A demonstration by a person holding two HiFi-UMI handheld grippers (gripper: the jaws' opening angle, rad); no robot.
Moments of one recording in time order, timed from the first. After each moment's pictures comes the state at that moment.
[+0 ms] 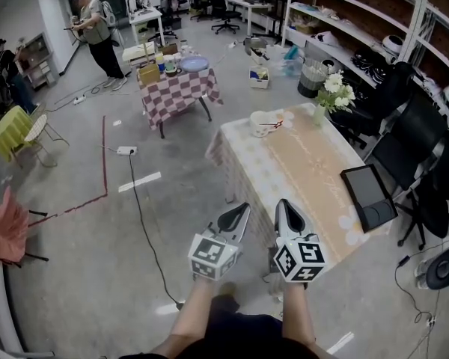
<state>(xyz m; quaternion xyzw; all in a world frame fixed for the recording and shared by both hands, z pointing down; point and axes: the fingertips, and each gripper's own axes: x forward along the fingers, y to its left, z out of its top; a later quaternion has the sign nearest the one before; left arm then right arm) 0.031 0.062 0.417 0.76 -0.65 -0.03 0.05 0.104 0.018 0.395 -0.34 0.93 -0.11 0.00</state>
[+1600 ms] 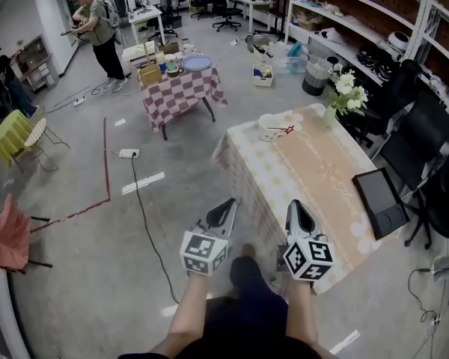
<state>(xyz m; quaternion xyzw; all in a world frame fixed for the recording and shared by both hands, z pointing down) -0.060 0.037 0.440 0.73 -0.68 -0.01 0.06 0.080 -0.032 0.421 -0.38 0.92 -0.14 0.00</state>
